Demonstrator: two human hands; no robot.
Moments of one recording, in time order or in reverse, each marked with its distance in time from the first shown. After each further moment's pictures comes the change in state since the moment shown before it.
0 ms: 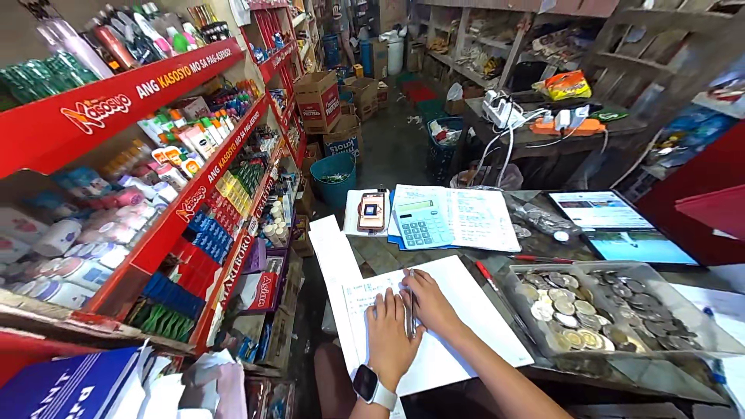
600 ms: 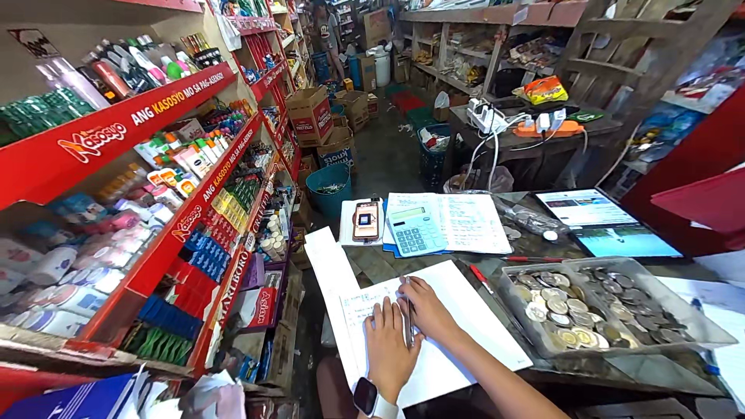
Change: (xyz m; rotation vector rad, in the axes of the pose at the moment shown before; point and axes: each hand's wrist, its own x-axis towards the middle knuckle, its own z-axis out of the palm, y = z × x) left_hand 0.000 -0.004 0.002 0.016 0.011 -0.004; right_hand 0.002 -0.002 0.002 -0.004 -0.024 0.023
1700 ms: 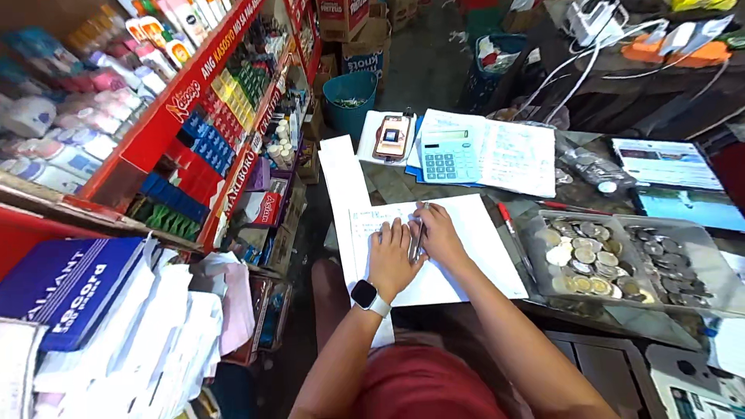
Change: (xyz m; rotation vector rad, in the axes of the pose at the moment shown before) left_hand -0.002 0.012 -0.011 -0.033 -0.018 0.006; right_hand -0.002 0.003 -0.011 0.002 0.000 -0.039
